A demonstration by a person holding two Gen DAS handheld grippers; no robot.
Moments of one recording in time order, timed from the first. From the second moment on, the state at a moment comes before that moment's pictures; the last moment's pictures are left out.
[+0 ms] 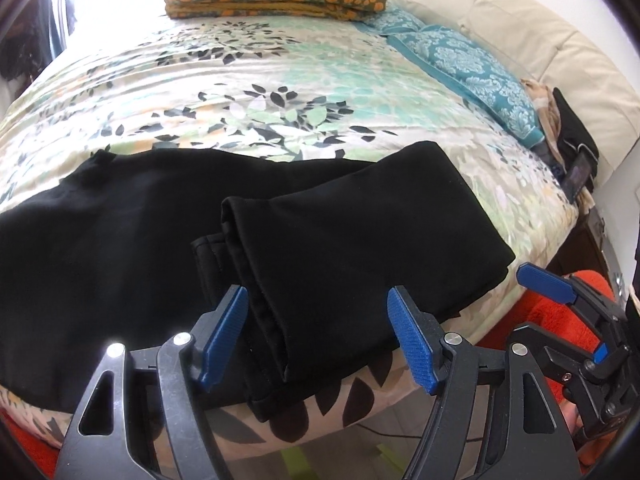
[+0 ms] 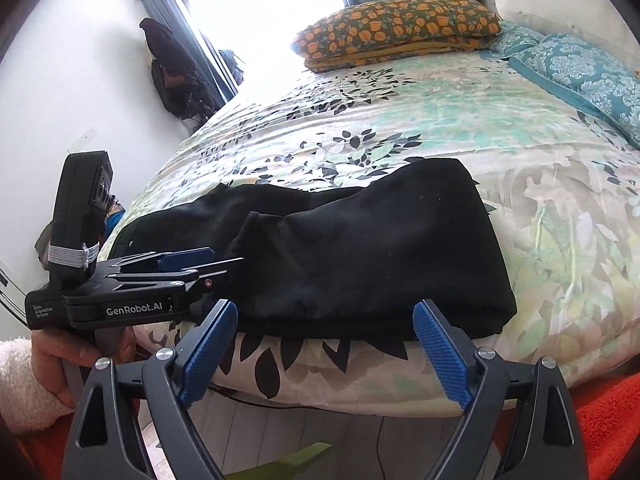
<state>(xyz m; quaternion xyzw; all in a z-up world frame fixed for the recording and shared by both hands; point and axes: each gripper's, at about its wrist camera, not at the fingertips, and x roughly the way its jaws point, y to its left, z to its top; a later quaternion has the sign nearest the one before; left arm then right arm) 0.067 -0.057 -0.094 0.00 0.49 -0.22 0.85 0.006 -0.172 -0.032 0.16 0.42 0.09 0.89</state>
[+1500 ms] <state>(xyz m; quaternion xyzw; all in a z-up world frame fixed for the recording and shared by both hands) 0.096 -0.035 -0.133 -0.05 0.58 -0.19 0.79 0.064 -0.135 -0.091 0.01 0.48 0.06 0.88</state>
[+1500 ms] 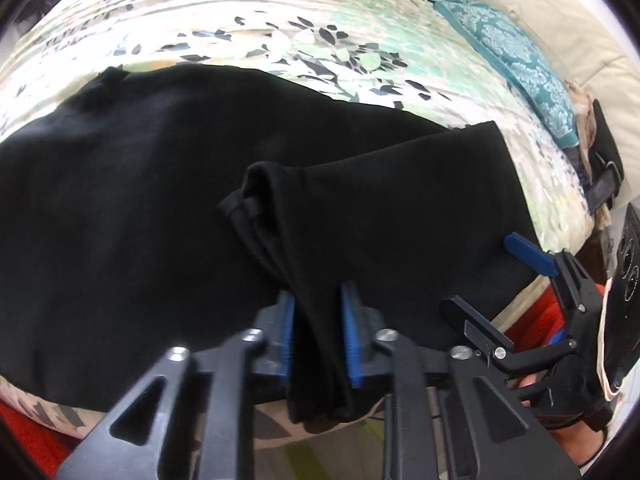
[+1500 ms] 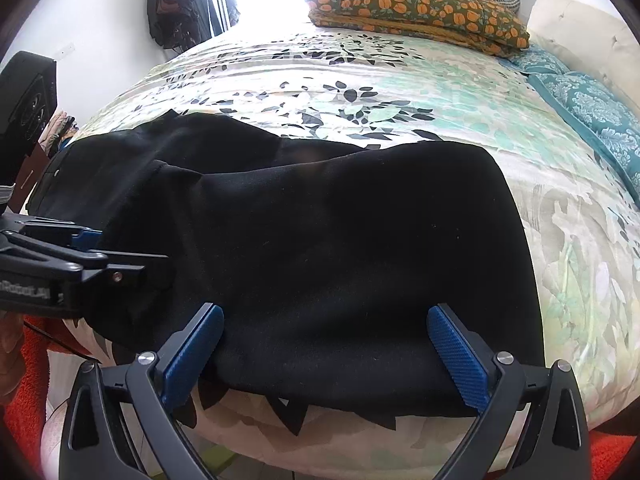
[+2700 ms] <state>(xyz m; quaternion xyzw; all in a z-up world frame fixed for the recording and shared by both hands) 0.080 -0.020 -0.091 0.01 0.47 -0.16 0.87 0.058 -0.211 -0.111 0.11 0.52 -0.06 0.85</state>
